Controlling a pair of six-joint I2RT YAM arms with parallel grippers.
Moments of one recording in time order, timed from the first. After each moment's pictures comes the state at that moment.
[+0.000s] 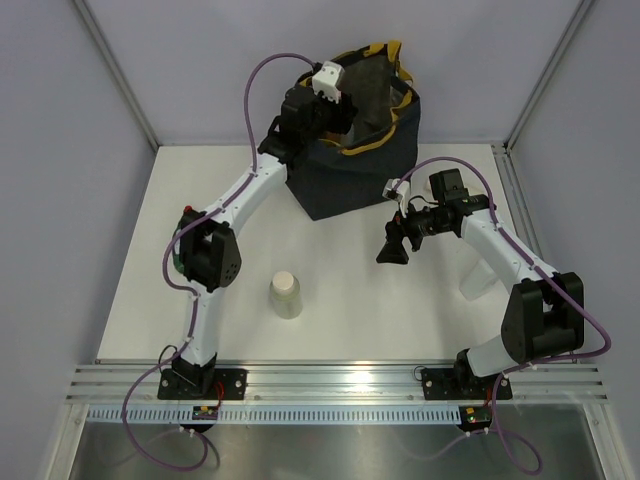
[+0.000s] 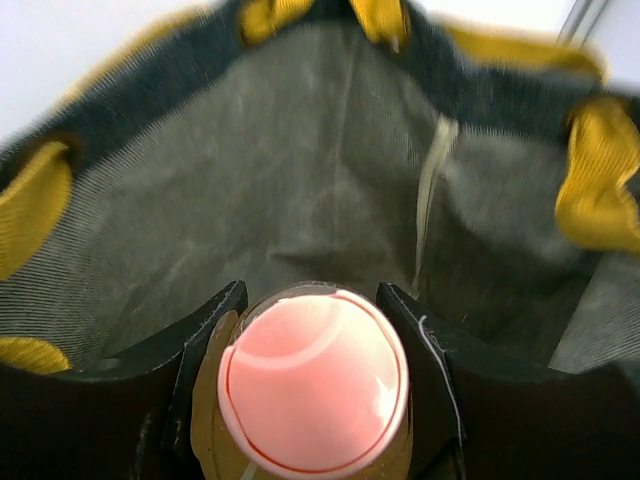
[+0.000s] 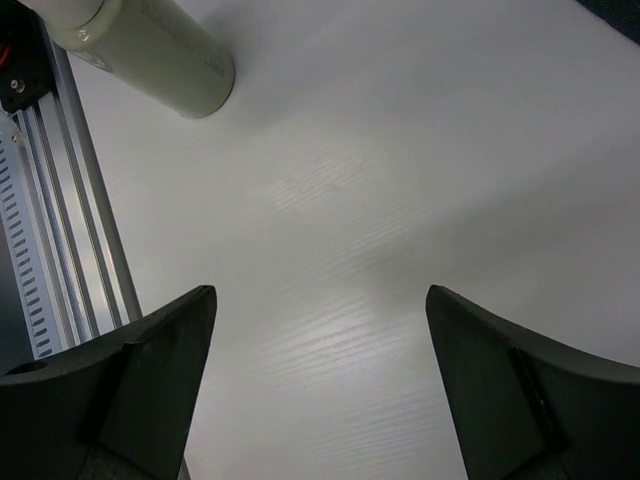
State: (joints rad) left arm -0.50 2.18 2.14 0.03 0.10 -0.07; right arm 0.21 1.49 1.14 -0.71 -0.87 -0.58
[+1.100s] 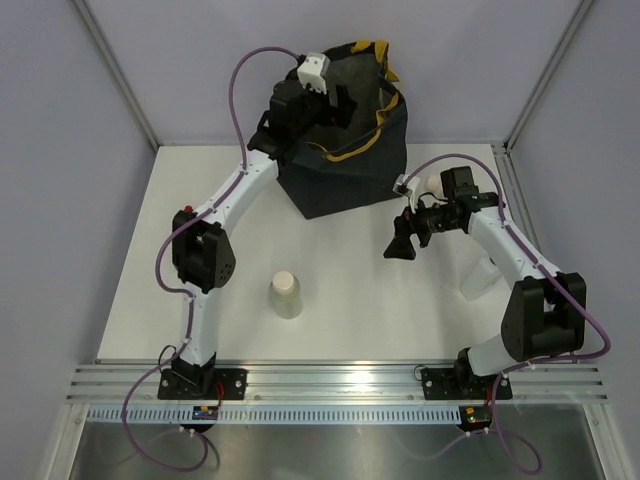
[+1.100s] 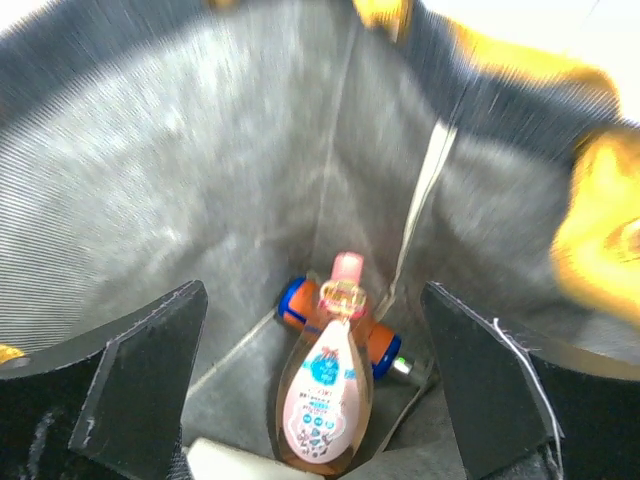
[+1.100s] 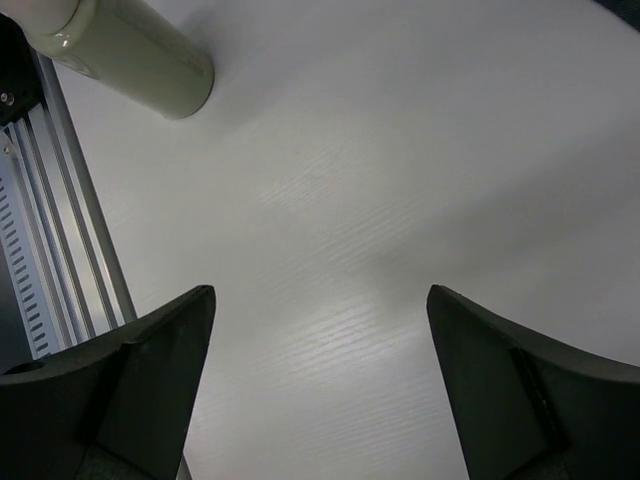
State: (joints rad) left arm -0.47 2.17 2.12 0.01 0.13 -0.16; right arm 0.16 1.50 1.15 -0.73 -0.88 -0.59
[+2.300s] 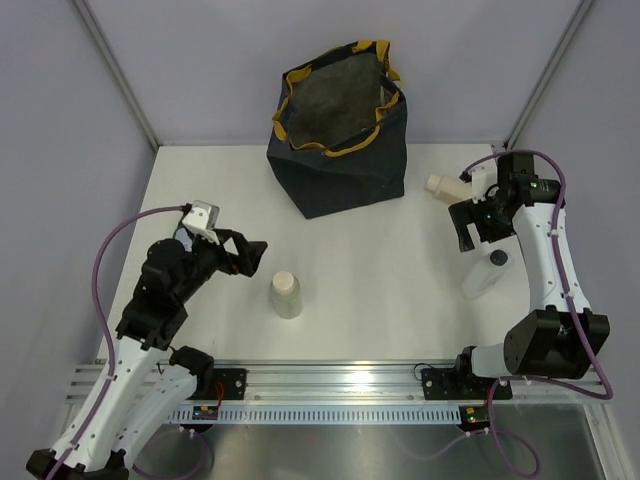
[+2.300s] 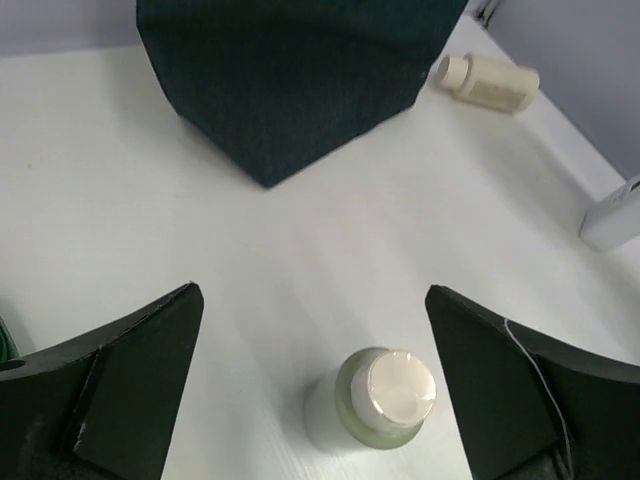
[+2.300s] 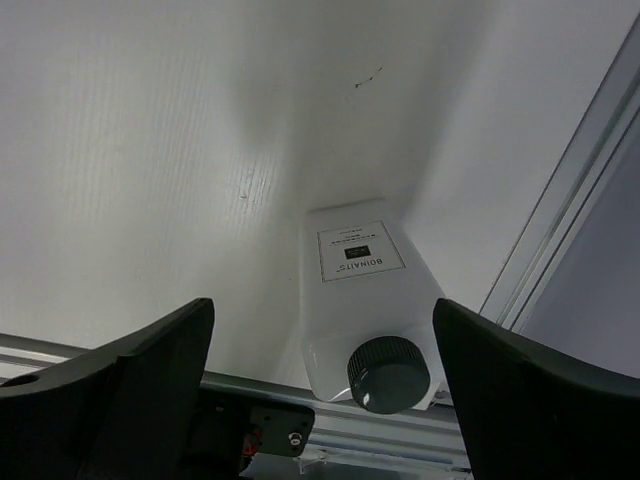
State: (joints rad) left arm -0.37 0.58 0.73 -0.31 0.16 -0.21; right arm -0.10 1.38 1.41 -1.16 -0.09 -0.38
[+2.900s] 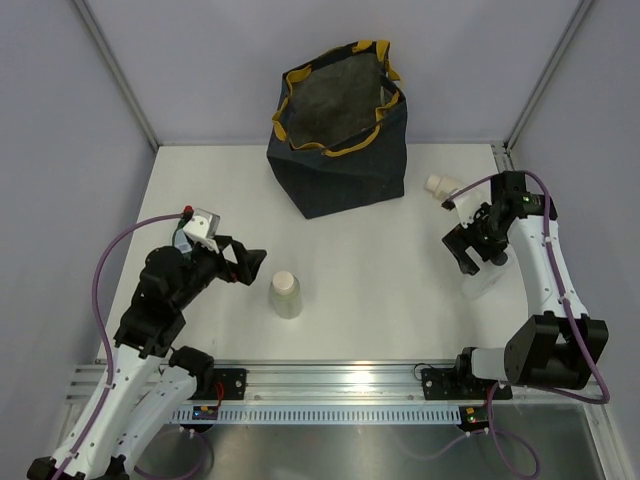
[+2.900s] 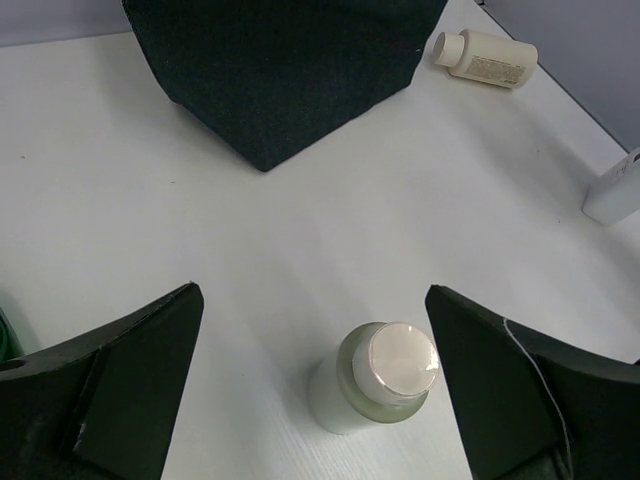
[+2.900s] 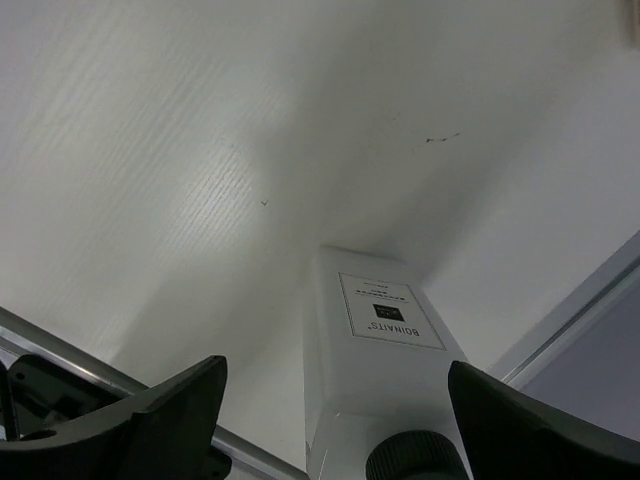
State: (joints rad) left arm -0.37 0.53 0.69 -0.36 0.19 -0.18; right arm -0.10 1.32 1.25 -1.18 -0.16 -0.79
